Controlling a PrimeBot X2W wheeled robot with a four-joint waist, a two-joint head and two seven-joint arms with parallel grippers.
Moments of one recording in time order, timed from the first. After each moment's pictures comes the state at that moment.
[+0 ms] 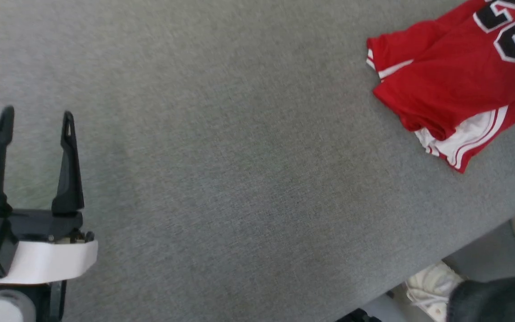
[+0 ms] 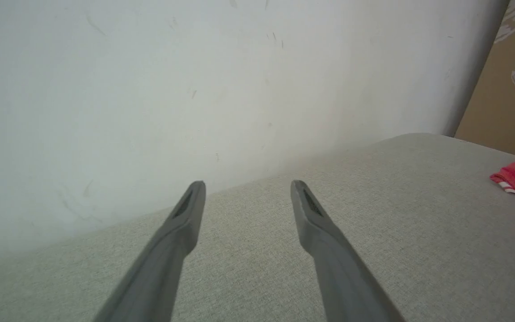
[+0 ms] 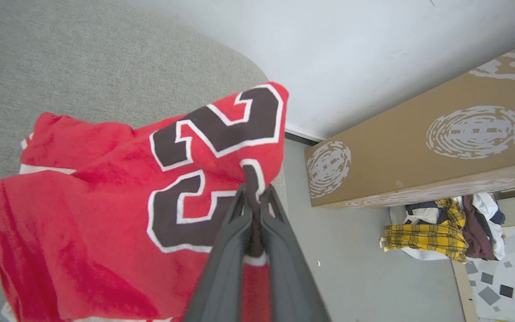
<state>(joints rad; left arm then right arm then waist) -0.05 0.42 0.00 -0.47 -0.14 0.14 -0.06 -0.75 -0.71 0.29 0.27 0.36 0.13 0.30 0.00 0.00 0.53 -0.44</state>
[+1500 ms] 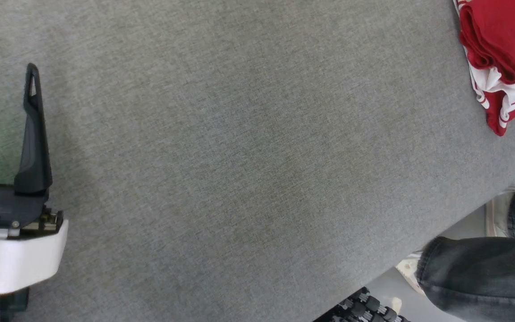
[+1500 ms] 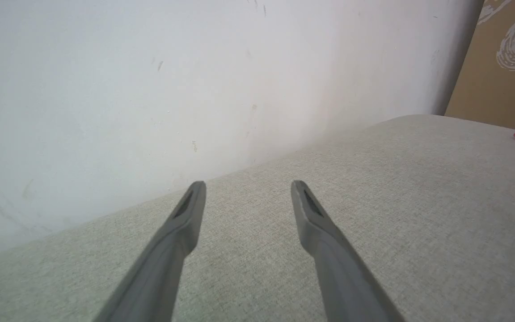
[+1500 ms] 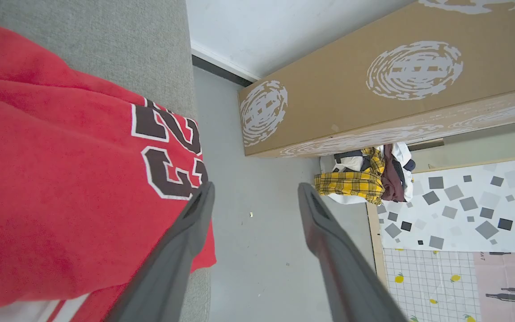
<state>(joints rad) -0.15 0.53 0.03 -0.63 -0.07 0.14 0.01 -1.10 -0.63 0.33 1.12 0.14 0.13 -0.22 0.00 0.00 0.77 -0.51</state>
